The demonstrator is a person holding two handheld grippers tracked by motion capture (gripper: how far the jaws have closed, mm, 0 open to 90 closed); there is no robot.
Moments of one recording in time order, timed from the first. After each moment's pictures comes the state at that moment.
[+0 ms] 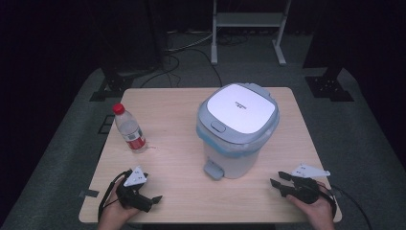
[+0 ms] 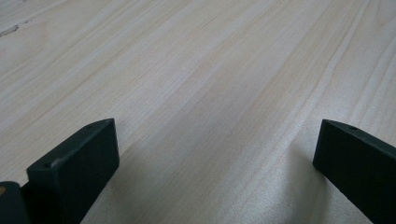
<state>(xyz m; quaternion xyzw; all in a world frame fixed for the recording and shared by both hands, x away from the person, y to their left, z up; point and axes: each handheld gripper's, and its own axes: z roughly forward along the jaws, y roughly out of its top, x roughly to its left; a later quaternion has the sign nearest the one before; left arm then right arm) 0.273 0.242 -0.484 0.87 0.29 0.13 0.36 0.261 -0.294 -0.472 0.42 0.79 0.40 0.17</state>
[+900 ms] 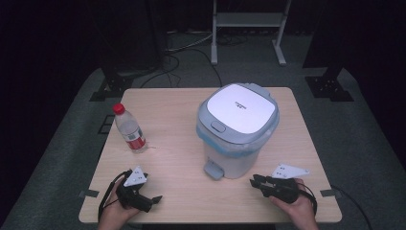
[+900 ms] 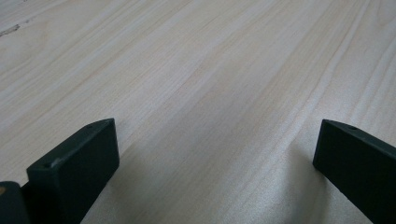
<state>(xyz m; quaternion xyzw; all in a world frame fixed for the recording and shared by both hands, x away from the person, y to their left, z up) 0.273 0.242 -0.484 0.87 0.29 0.13 0.36 0.262 -0.239 -0.465 0.34 0.81 0.46 0.12</state>
